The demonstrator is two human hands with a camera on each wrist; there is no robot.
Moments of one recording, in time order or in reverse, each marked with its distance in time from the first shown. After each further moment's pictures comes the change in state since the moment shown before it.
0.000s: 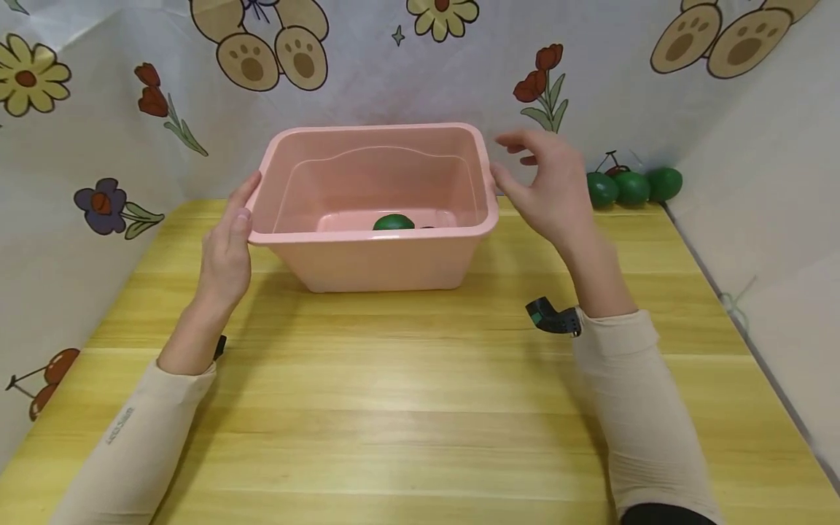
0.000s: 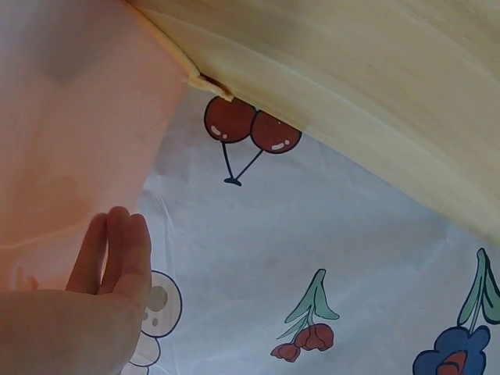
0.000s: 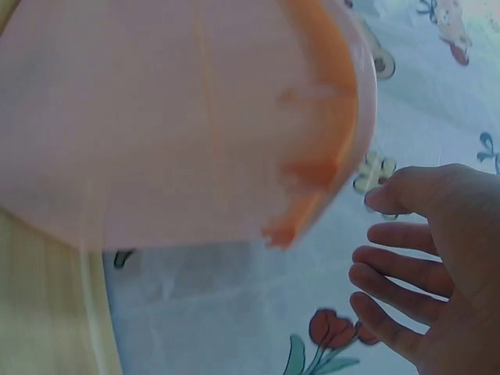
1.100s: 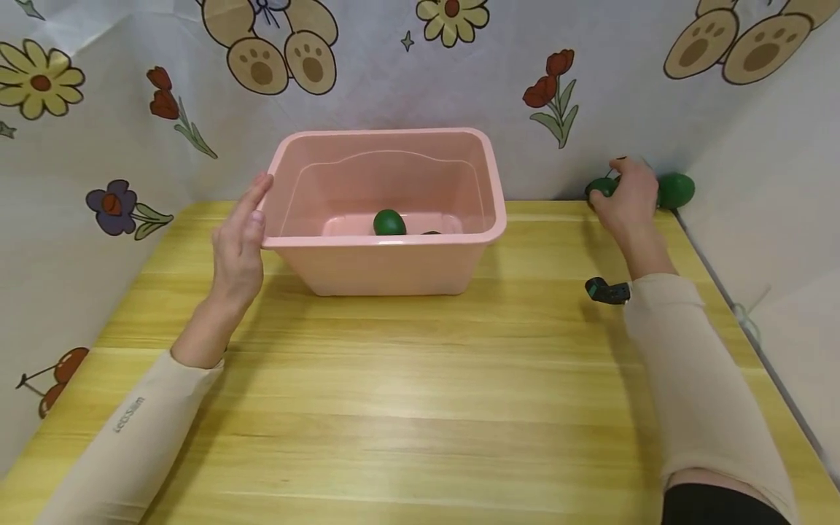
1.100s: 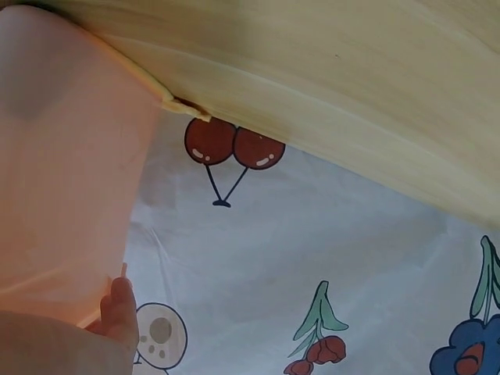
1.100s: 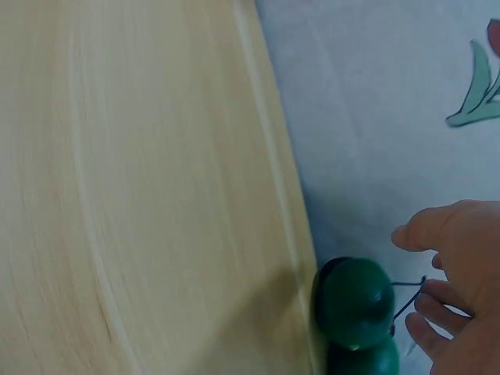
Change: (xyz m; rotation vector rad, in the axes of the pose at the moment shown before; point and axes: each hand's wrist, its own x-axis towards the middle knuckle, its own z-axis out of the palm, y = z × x) left_hand 0.011 -0.004 0.011 -0.062 0.147 0.266; right_hand -0.002 0.177 -0.007 -0.157 -0.174 0.456
